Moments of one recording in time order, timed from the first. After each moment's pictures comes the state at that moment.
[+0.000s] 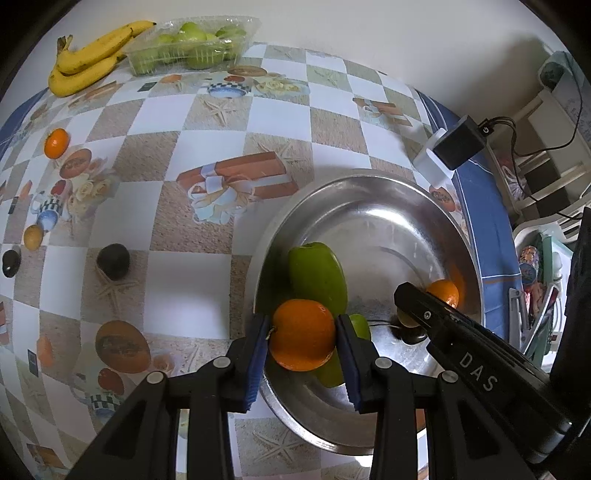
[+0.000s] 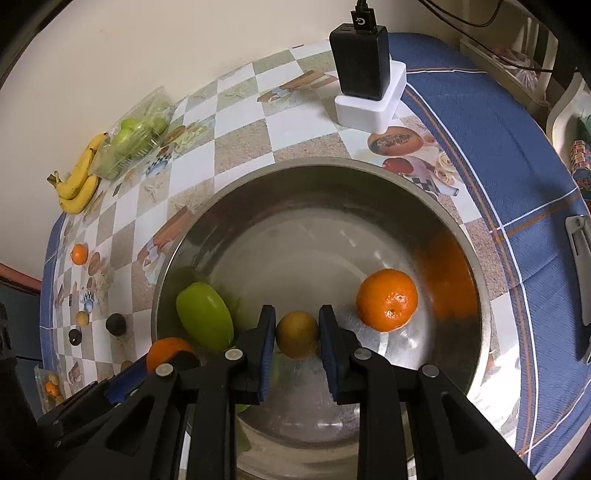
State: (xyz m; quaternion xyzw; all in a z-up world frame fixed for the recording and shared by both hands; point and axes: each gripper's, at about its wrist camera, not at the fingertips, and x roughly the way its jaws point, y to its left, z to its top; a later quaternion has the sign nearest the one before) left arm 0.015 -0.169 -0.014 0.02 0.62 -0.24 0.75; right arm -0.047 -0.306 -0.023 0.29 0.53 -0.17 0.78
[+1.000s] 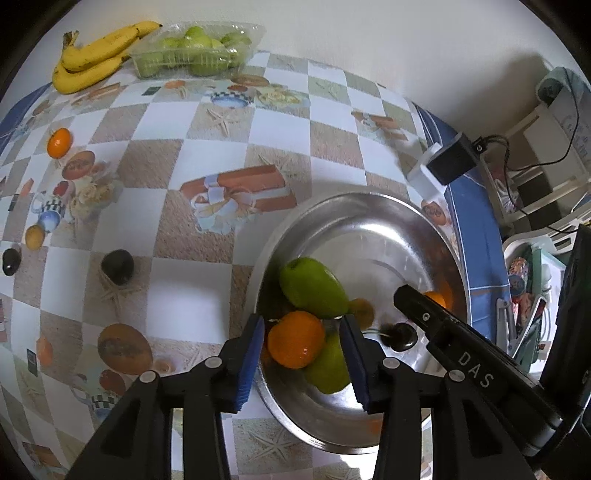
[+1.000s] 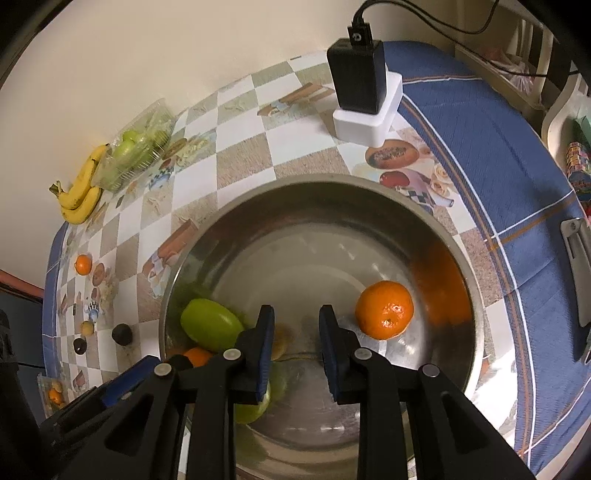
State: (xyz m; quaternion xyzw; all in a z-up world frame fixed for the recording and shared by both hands) left arm 0.019 -0.161 -0.001 0.00 0.61 -0.25 0.75; right arm -0.048 -0.309 -0.012 0.29 0.51 -0.17 0.79
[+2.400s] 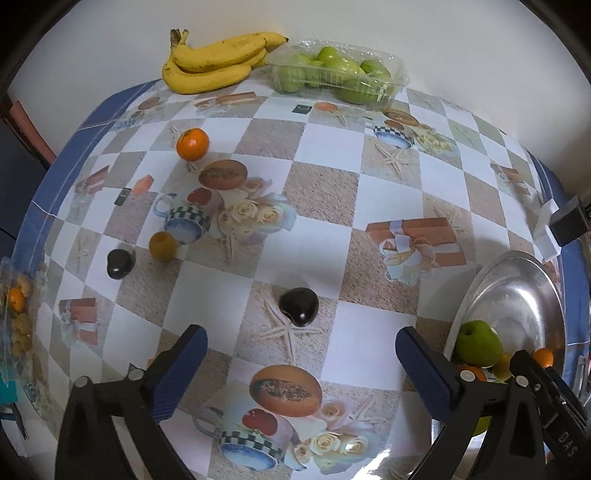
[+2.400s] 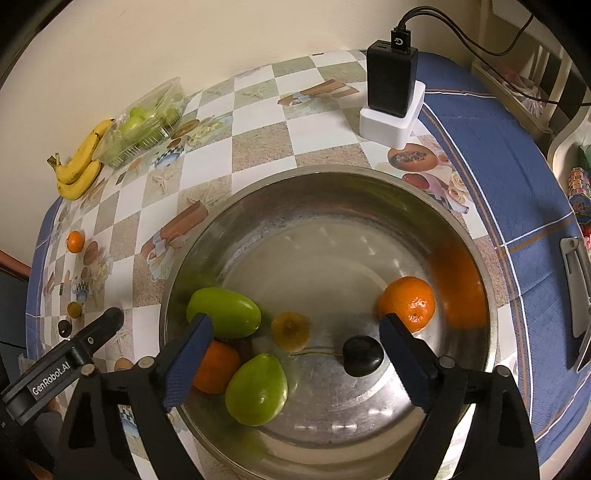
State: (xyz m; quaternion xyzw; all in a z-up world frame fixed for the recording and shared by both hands) left arm 0.068 -0.085 -0.013 0.05 0.58 -0.07 0.81; right arm -0.035 -0.286 -0.017 0.24 0.53 -0.17 0.79
